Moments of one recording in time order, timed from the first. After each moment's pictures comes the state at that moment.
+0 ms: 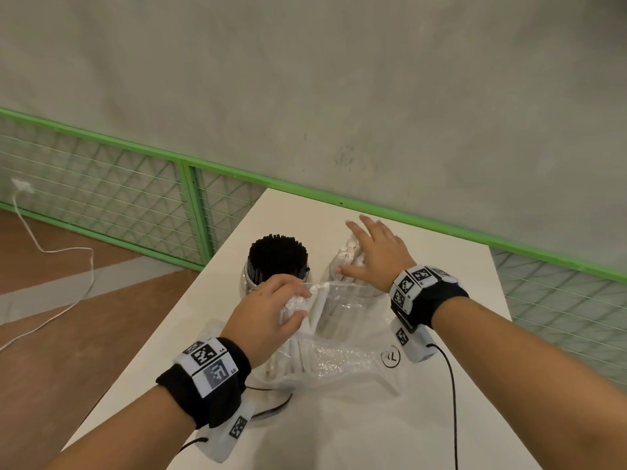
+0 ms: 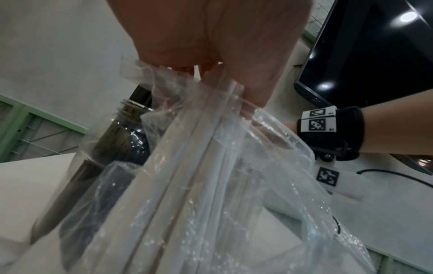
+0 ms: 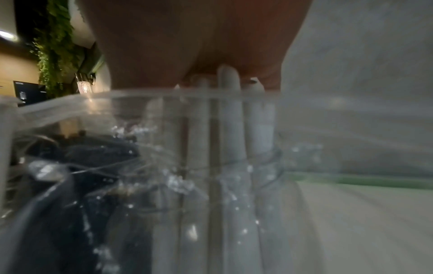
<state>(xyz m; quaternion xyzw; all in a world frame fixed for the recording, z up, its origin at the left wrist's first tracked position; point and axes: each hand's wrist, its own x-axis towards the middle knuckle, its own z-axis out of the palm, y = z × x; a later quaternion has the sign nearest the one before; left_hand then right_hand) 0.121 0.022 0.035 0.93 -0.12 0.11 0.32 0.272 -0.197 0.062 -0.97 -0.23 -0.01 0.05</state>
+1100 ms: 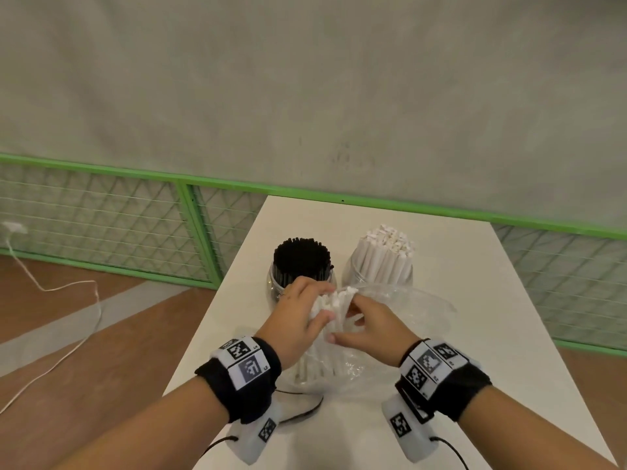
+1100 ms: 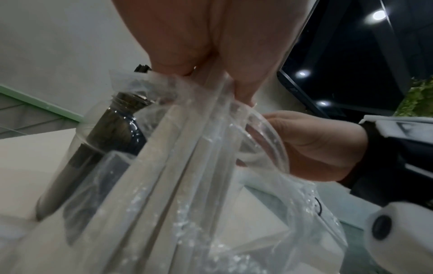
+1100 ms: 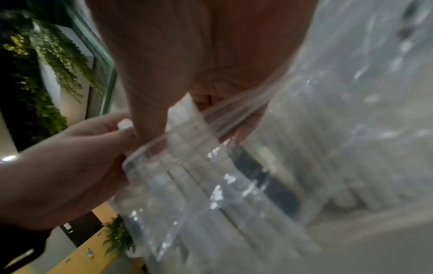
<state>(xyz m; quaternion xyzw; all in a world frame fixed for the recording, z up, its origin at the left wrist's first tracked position) 0.123 0.044 0.034 0.90 -0.20 0.08 0.38 0.139 -0.144 0.030 -0.89 -0.18 0.12 0.40</state>
